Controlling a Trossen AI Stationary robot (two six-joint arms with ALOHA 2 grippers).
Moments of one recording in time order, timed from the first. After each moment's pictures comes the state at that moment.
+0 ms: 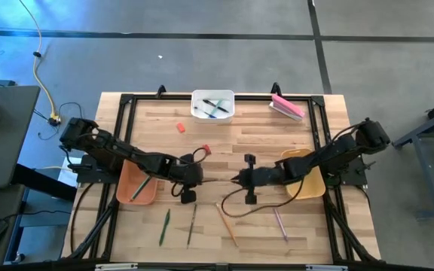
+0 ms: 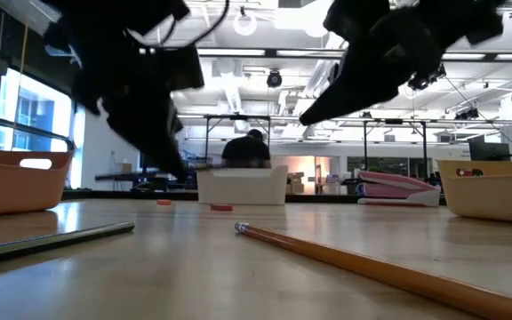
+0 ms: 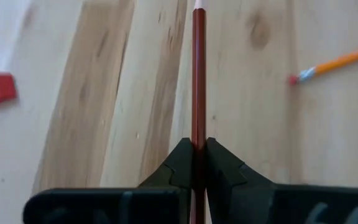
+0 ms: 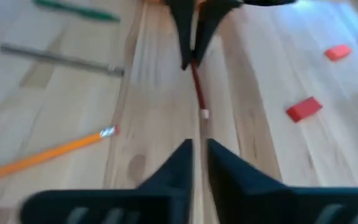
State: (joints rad) left arm -0.11 1.59 0.77 -0.15 -0.15 -0.30; right arm 0.29 1.55 0.78 0.14 0.29 0.07
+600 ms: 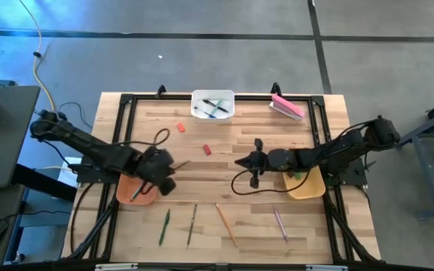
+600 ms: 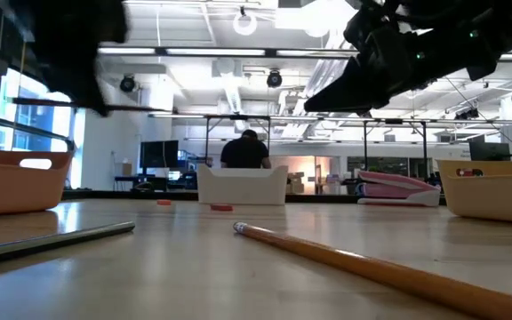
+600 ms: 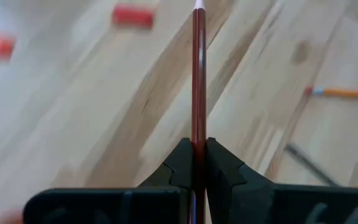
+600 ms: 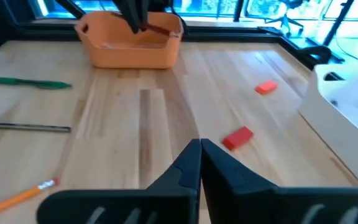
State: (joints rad) left arm -0.26 1.15 0.78 -0.74 -0.39 -0.87; right arm 0.15 1.42 0.52 0.57 0.27 0.03
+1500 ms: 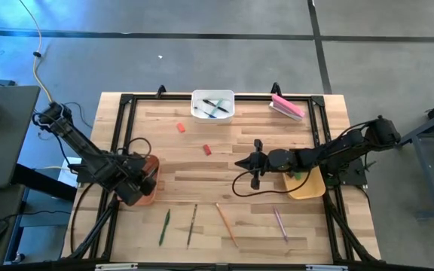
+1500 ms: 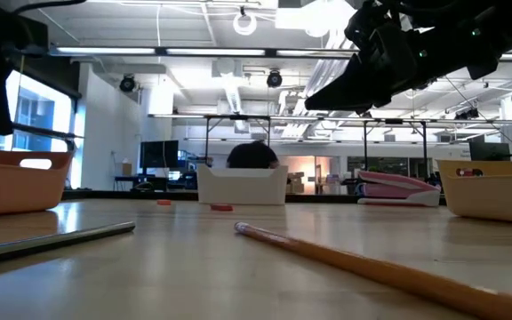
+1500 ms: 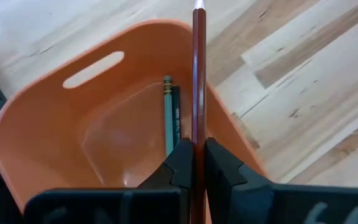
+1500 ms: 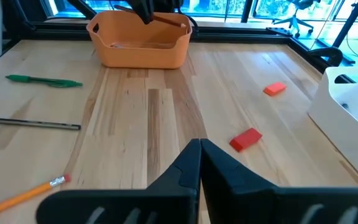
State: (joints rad) left arm -0.62 1.08 0.71 -1.21 -0.46 -1.70; right arm 0.15 1.41 0.52 0.56 0.25 0.02
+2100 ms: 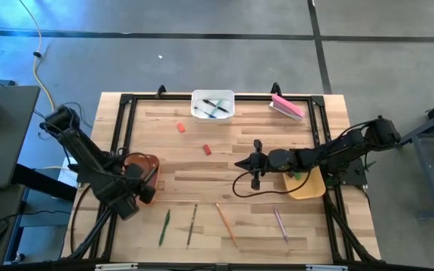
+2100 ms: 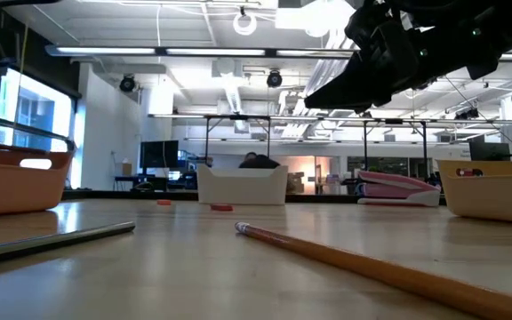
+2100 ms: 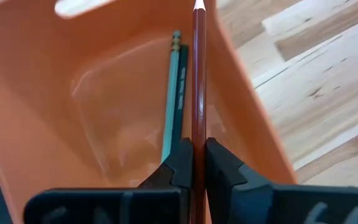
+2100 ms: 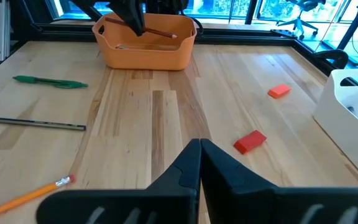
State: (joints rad) left arm -0.78 1.26 0.71 -1.18 -0.42 -2.01; right arm 0.15 1.41 0.52 0.57 0.23 0.01
